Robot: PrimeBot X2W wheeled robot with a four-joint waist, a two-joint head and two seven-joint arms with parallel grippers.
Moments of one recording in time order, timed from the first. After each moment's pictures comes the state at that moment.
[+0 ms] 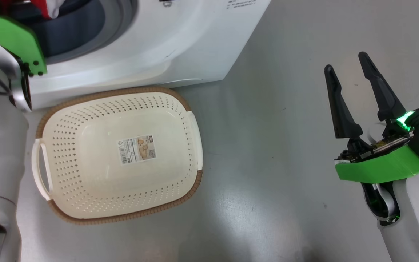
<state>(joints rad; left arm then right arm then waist) -1.29 0.20 -0.17 1.23 -0.21 0.18 -0.07 -0.38 -0.16 0.11 0.03 0.35 0.13 -0.26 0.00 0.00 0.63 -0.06</state>
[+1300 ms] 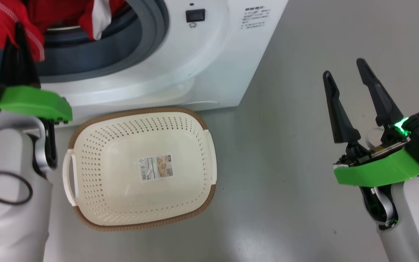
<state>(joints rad) -0.84 0.19 -0.05 0.62 -0.26 0.10 -0.25 -0.37 -0.16 0.11 0.04 0.34 0.13 -0.26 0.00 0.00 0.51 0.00</state>
